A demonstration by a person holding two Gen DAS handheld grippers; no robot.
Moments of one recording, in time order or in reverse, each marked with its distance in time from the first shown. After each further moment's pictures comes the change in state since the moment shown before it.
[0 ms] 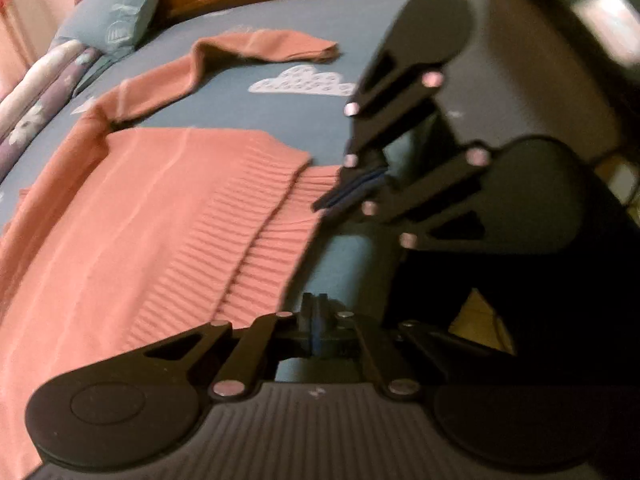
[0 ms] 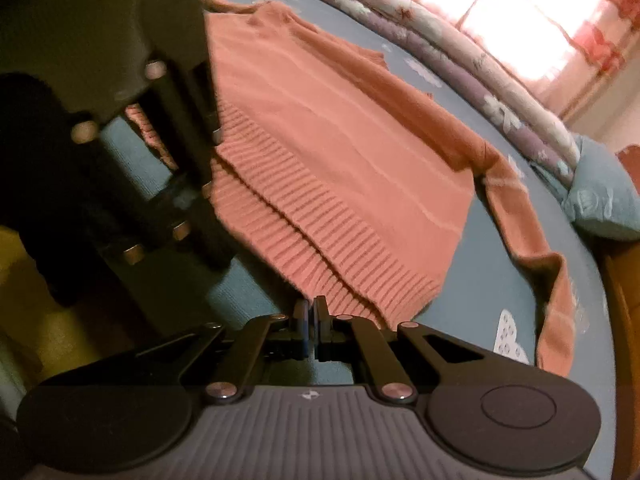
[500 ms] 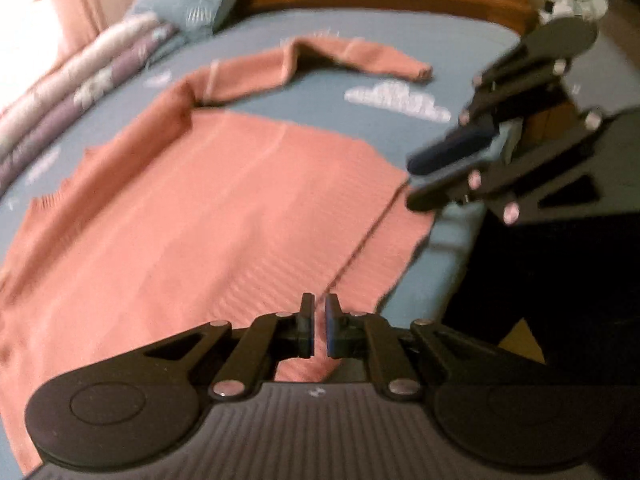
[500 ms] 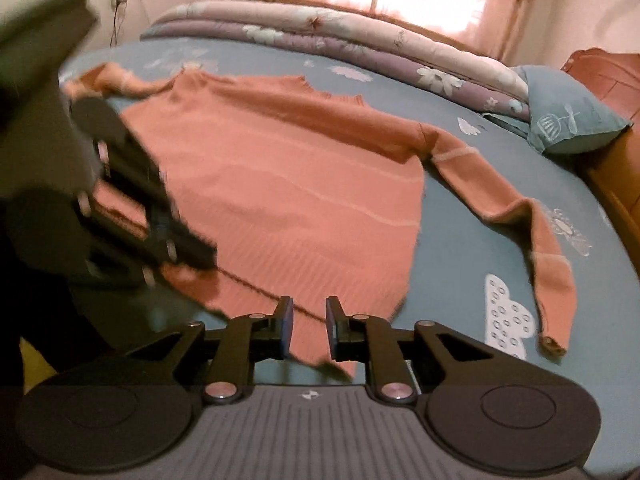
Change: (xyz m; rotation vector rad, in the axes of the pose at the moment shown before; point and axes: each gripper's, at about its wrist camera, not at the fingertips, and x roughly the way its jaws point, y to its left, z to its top) left arm -0.009 0.042 -0.011 -0.205 0.009 0.118; right arm -0.022 -0.036 0.015 0.359 -0.099 0.015
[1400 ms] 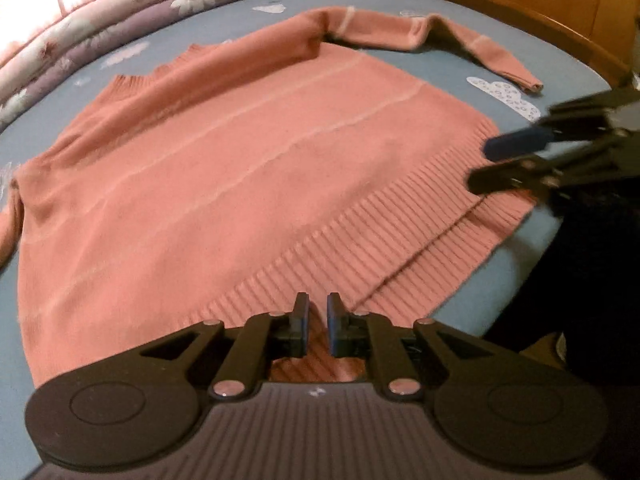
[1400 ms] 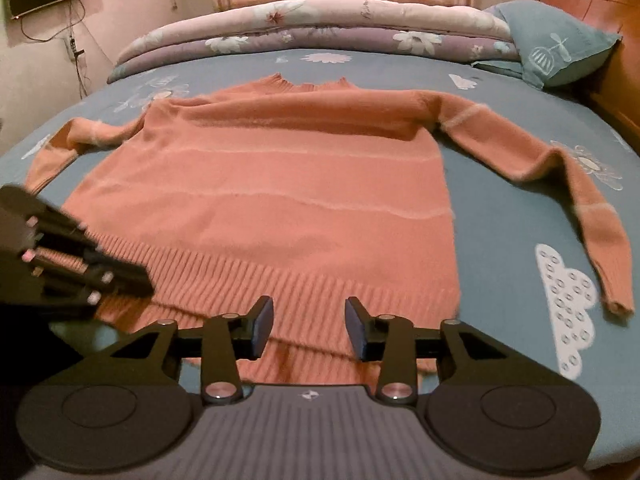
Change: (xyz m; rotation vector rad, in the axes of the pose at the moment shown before) left arm -0.021 0.074 -0.044 -0.329 0.080 0.069; right arm 0.053 -0.010 0.023 0.250 0.040 0.066
